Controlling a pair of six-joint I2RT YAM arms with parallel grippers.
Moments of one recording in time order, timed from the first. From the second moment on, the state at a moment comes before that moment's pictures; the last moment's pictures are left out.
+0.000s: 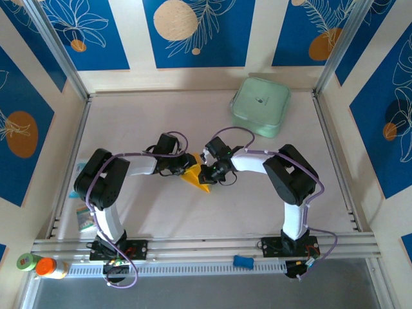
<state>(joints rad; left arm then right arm) -0.48 1.81 0.88 0.05 0.48 -1.02 0.69 1.90 1.07 -0.36 -0.49 0.56</state>
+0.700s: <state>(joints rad) -0.55 1.79 0.78 0.18 0.53 -0.86 0.65 1.90 1.04 -0.31 -0.58 0.58</state>
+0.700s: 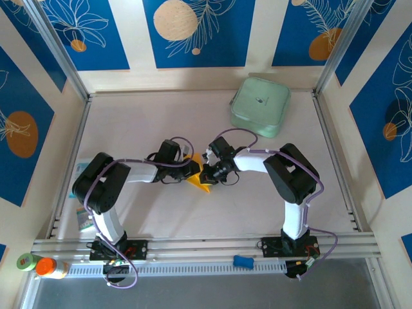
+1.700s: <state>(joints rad) -0.41 1.92 1.08 -0.20 0.48 -0.68 0.62 1.90 0.95 -0.16 -0.68 0.58</state>
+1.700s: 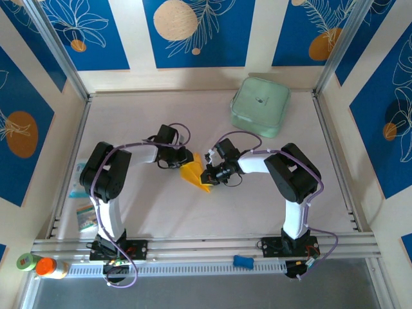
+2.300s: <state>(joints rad) -0.27 1.91 1.17 -0.23 0.43 -0.55 0.62 1.88 0.93 -0.18 -0.68 0.58</state>
